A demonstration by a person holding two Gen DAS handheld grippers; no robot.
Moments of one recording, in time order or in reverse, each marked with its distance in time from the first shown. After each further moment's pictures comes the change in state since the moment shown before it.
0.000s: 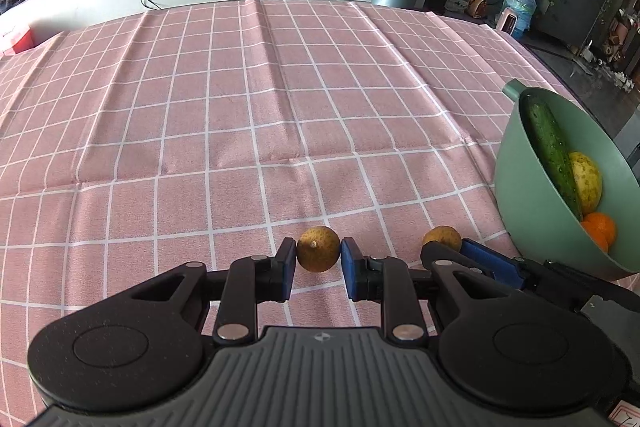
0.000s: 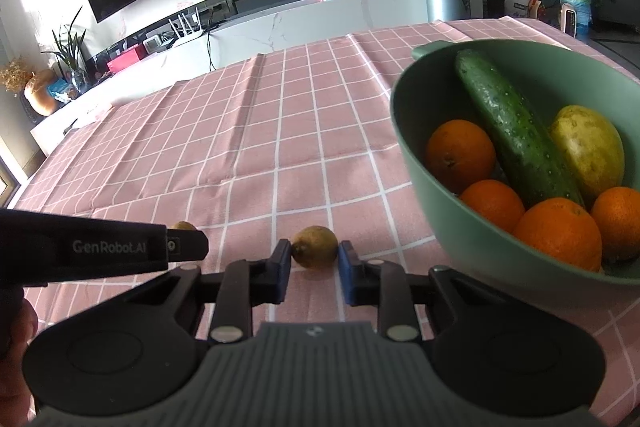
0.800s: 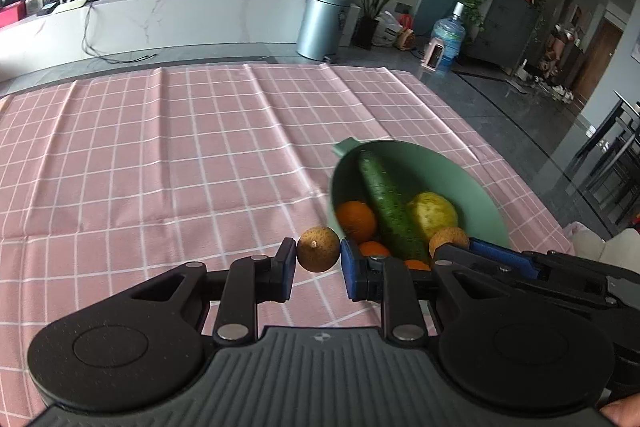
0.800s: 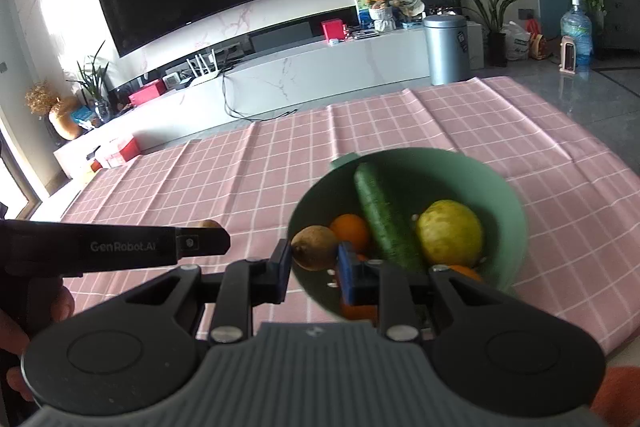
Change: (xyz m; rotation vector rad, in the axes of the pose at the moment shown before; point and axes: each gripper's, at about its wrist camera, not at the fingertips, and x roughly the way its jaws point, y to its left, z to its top) left arm -0.065 -0.093 0.021 0.078 -0.115 -0.179; right arm -0.123 -0.072 0.044 -0.024 -0.097 0.039
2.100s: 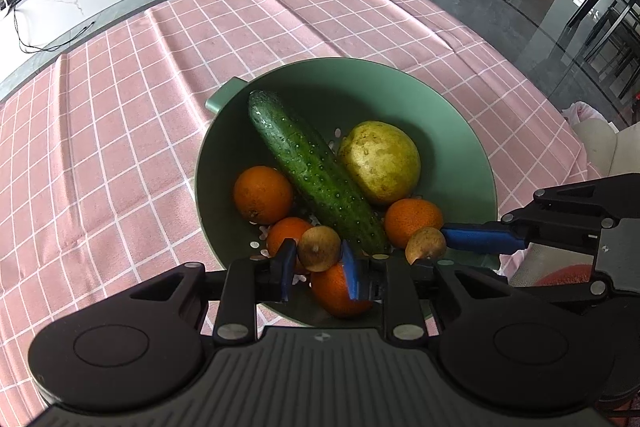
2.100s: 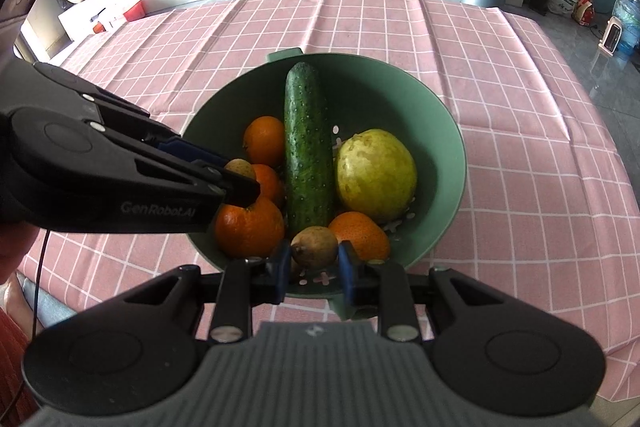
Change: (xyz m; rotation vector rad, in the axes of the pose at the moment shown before) left arm 0.091 -0.074 0.020 0.217 0.333 0.017; right arm 0.051 -0.062 0.018 -0.219 0.389 0.017
